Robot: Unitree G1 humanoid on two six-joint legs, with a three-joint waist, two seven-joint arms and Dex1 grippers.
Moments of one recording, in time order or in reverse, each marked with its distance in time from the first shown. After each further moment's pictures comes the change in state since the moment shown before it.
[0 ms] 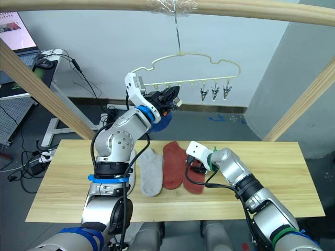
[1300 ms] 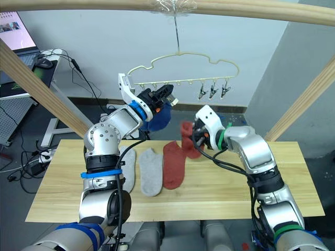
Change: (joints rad) left arm -0.061 0.011 0.208 0.068 -0.239 0.217 0.085; right arm -0.079 -0.038 -0.350 -0.513 0.319 0.536 0.038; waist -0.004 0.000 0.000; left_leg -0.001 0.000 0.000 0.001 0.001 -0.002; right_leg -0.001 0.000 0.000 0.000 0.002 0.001
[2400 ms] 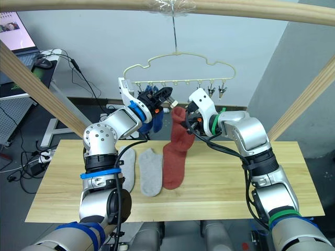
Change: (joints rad) left arm -0.006 -0.002 0.029 0.017 -0.076 0.046 0.067; right arm -0.143 0.015 0.020 0.161 0.074 -0.059 -0.020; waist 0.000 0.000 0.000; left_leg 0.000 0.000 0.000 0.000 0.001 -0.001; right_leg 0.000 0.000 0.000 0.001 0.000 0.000
